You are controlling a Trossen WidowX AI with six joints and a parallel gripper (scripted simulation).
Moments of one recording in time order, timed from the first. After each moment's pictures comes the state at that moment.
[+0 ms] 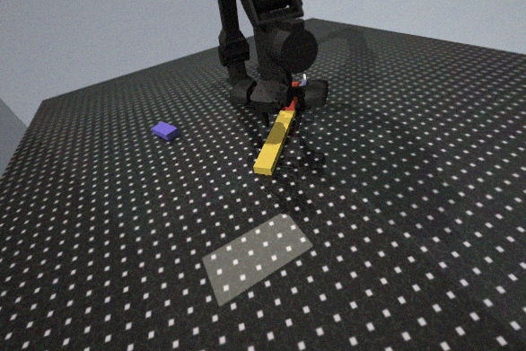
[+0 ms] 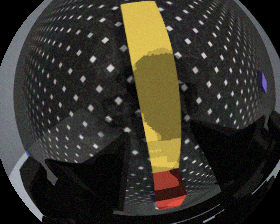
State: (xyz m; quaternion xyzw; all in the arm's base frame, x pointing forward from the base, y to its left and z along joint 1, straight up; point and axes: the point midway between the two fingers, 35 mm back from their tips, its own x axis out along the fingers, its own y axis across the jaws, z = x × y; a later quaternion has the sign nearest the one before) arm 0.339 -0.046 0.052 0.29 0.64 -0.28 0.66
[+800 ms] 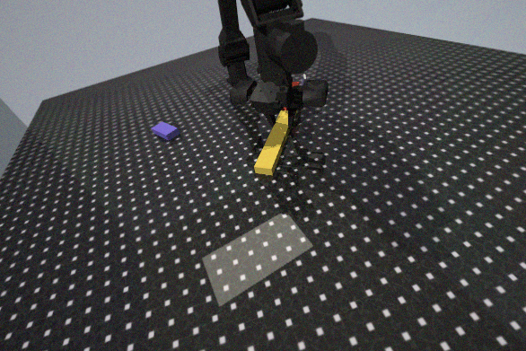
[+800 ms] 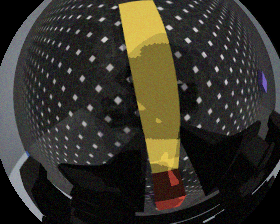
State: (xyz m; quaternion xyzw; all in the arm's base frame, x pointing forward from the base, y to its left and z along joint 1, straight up) arm 0.339 -0.045 0.051 0.29 0.64 -0.28 0.66
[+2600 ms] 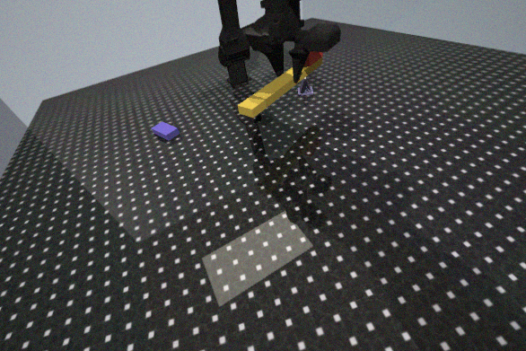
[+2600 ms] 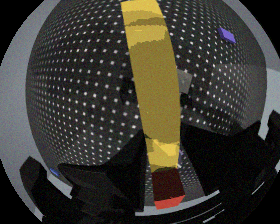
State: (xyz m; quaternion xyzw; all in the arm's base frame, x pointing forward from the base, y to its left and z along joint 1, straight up) arm 0.320 -0.009 0.143 0.39 0.59 -0.37 0.60
